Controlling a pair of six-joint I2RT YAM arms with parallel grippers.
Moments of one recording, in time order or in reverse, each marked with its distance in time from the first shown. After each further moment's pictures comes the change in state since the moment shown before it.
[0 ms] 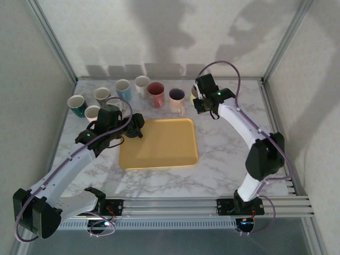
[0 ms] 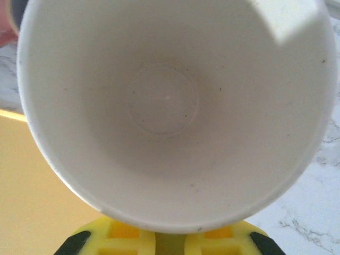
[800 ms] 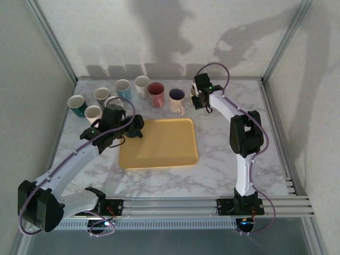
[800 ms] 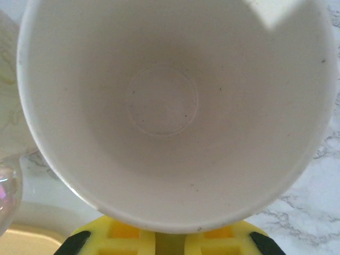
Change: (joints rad) left arm 0.000 0.070 0.000 -0.013 -0.047 -0.005; right arm -0.098 0.375 0.160 0.158 -0.055 -0.060
